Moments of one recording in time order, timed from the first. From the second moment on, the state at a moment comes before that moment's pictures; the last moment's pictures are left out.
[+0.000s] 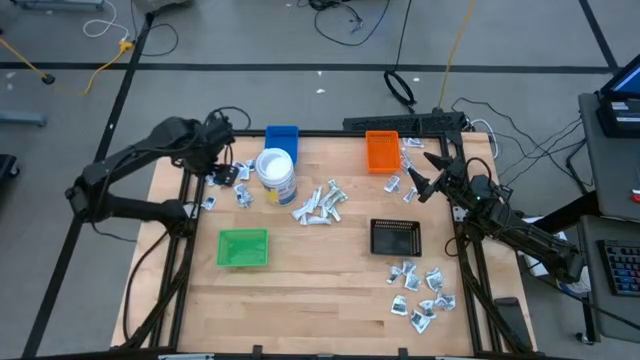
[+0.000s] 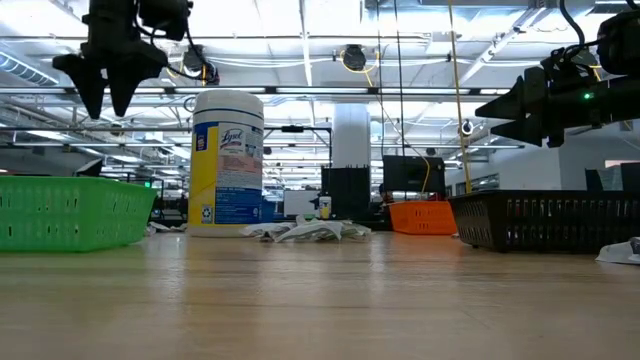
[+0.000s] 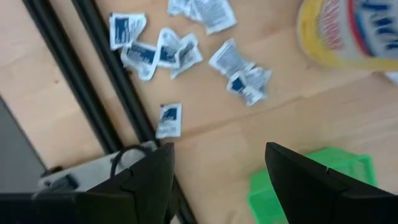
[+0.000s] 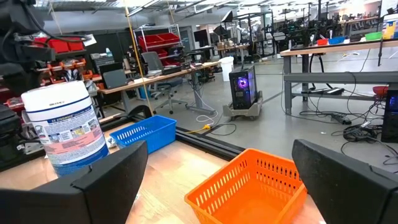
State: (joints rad) left arm 0.63 1.16 1.17 -1.54 -0.03 -0.59; right arm -0.57 0.05 0.01 0.08 0.16 0.17
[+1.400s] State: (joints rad) left arm 0.86 1.54 1.07 -1.42 0.07 -0.46; right arm -0.57 0.05 0.01 0.08 0.16 0.17
